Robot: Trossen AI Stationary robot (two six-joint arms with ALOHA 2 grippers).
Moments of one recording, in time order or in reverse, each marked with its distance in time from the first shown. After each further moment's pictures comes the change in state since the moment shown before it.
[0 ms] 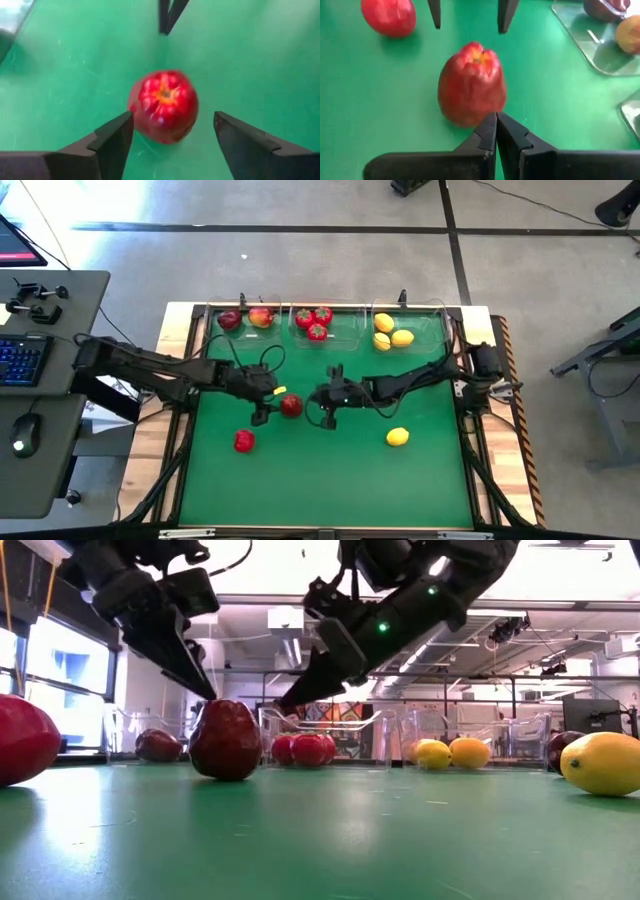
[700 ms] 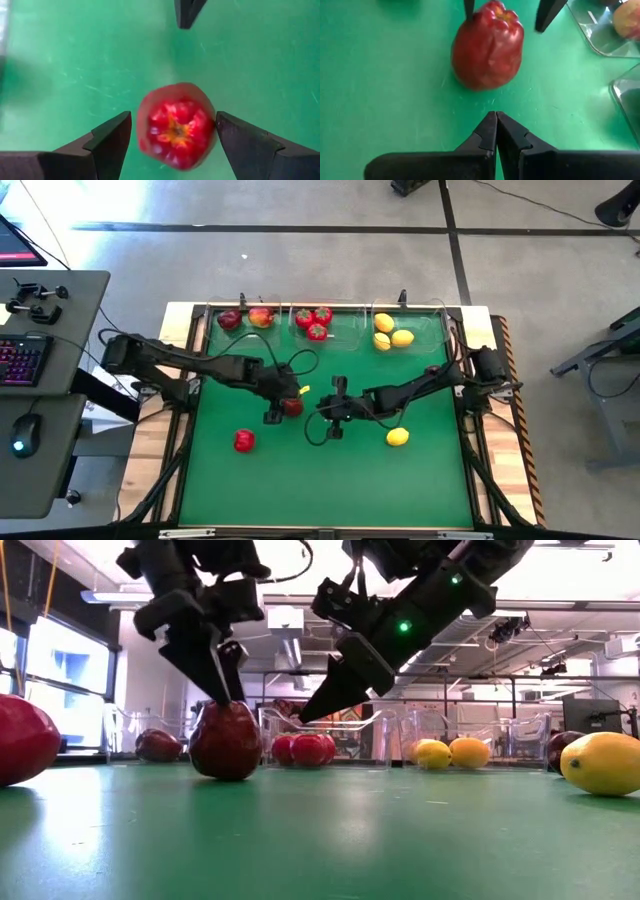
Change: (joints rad) left arm 0.035 0.296 0.289 -0.215 0.006 0.216; right arm 0.098 -0.008 0.000 -0.143 0.153 0.001
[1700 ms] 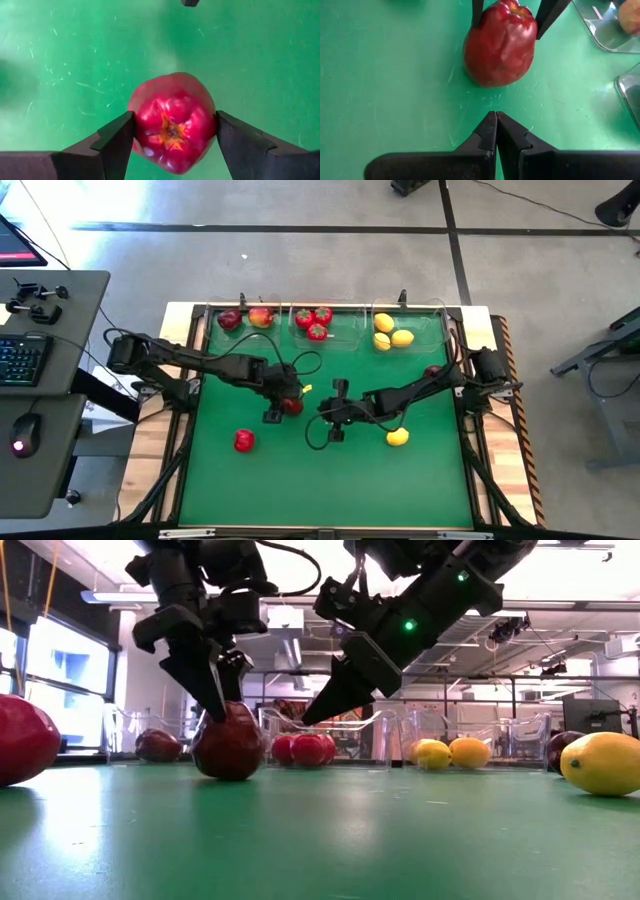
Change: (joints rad) left arm 0.024 0.064 0.021 -0.046 0.038 0.071; right arm 0.020 0.000 0.000 -0.023 0.010 0.025
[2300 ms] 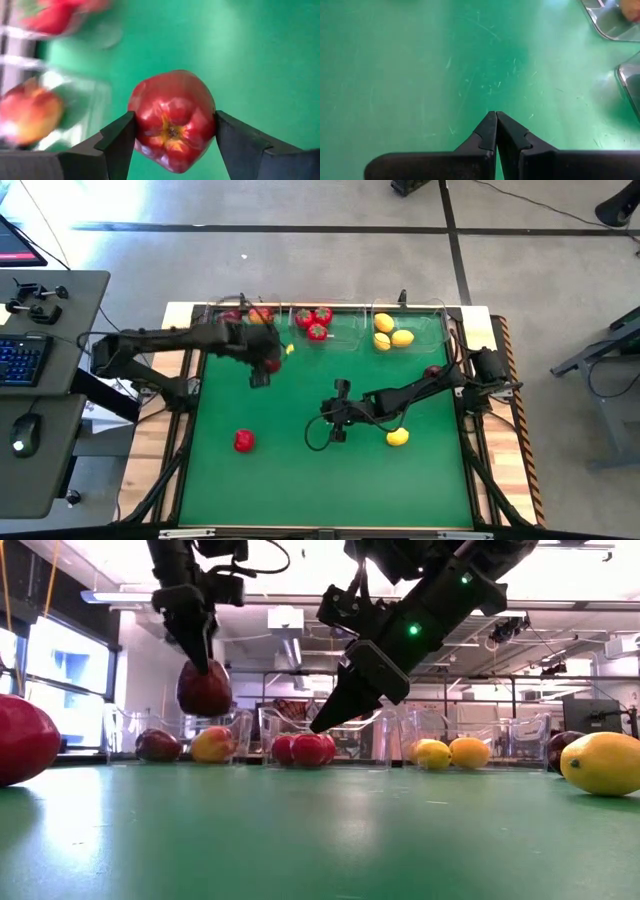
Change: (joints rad) left arm 0.195 -0.167 0.194 -0.443 -0.208 -0.045; right arm 0.004 0.000 0.000 -0.047 0.013 0.019
